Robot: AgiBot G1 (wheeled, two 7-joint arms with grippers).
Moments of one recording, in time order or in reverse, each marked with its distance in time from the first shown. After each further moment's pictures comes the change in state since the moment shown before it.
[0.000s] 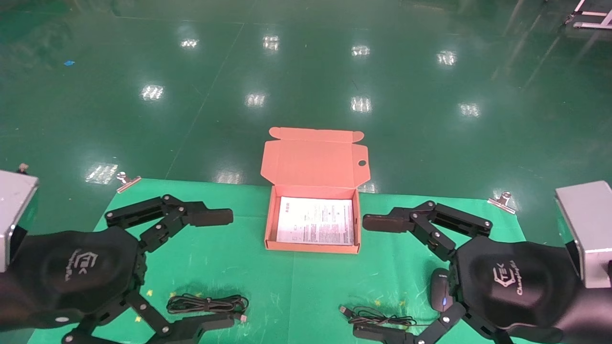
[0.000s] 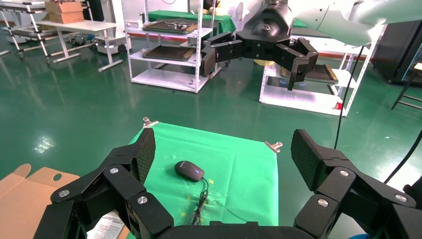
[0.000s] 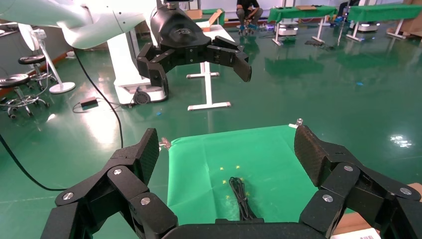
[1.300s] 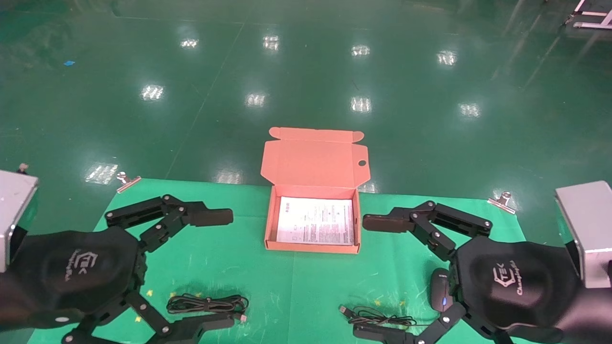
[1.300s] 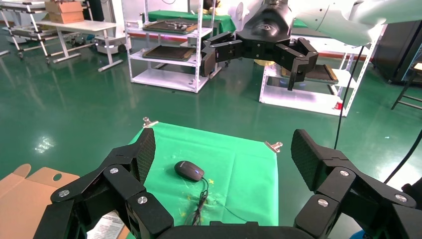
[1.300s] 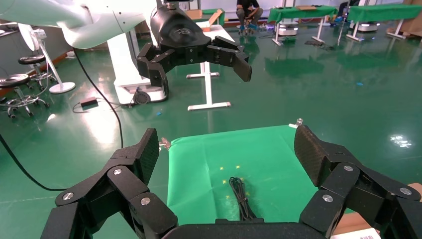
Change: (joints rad) left arm -0.001 0.000 0.001 0.000 0.003 0.001 0.000; right arm 0.000 0.000 0.000 0.000 0.000 0.000 0.000
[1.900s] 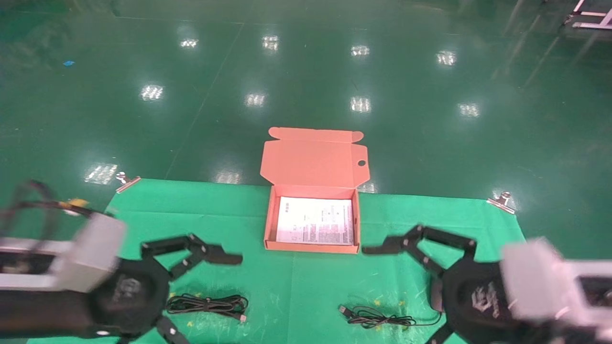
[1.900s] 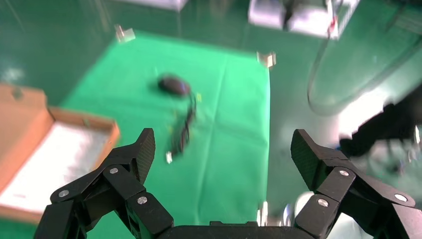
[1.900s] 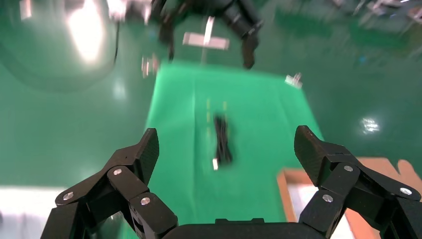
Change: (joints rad) left arm -0.170 0.061 0.175 0.075 0.279 0.067 -0.024; right arm 0.127 0.002 -0.087 0.054 -0.296 -0.031 -0.149
